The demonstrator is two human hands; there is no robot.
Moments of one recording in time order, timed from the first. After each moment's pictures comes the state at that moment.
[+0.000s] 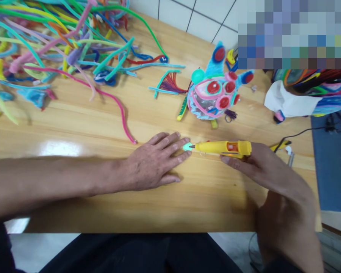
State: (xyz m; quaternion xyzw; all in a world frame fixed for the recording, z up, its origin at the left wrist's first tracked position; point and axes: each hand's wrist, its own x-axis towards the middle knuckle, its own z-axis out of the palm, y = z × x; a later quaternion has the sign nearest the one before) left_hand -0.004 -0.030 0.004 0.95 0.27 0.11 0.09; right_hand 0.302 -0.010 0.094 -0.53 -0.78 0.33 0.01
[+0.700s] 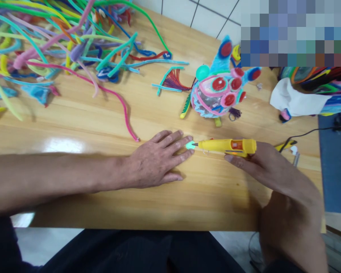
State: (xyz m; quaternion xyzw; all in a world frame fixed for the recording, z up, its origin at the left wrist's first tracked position) left_hand -0.004 -0.030 0.004 0.95 0.27 0.11 0.09; right_hand 0.304 -0.009 0.092 -0.50 -0.81 0.30 0.00
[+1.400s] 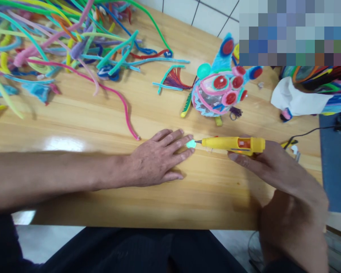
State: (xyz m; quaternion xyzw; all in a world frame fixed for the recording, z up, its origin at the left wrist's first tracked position) left_hand -0.003 -0.030 0.004 0.95 0.27 0.11 0.09; right_hand 0.305 -0.010 0.098 -0.54 -0.79 0.30 0.00
